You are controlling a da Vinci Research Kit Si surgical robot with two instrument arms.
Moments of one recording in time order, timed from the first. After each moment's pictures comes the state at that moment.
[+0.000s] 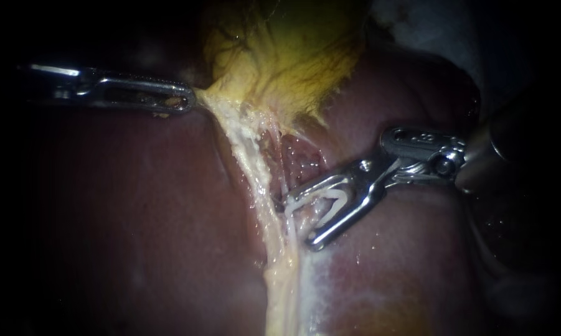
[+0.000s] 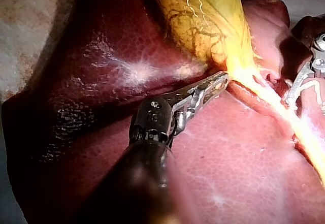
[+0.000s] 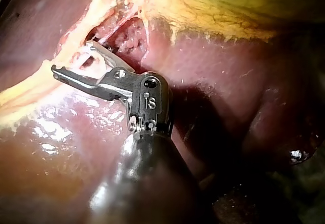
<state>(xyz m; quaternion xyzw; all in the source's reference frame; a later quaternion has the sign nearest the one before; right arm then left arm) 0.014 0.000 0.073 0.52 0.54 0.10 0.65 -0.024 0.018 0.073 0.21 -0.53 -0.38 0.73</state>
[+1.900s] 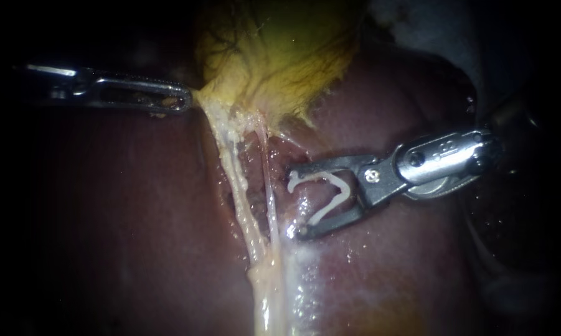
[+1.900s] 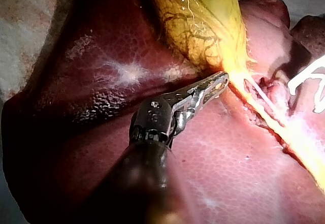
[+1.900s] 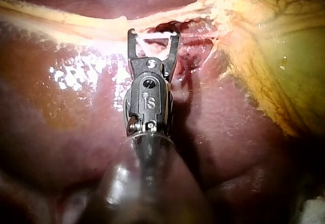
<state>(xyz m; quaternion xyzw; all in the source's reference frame) 0.014 0.000 0.066 0.19 0.51 0.07 0.84 -0.024 0.018 0.073 0.22 -0.53 -0.38 0.73</state>
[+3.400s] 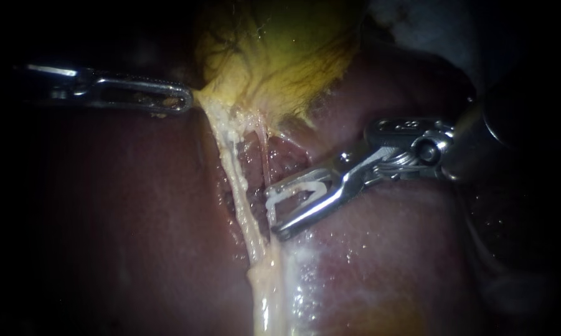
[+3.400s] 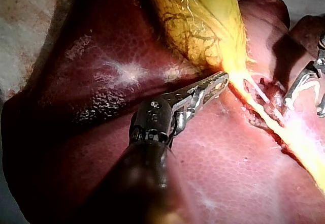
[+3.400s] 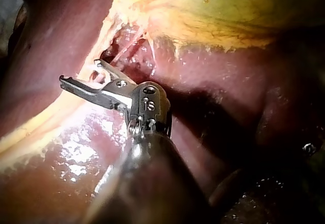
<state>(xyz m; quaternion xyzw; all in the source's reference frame) 0.016 0.001 0.070 0.52 0.46 0.27 0.67 -0.024 0.018 0.073 0.21 -0.53 -0.38 0.73</state>
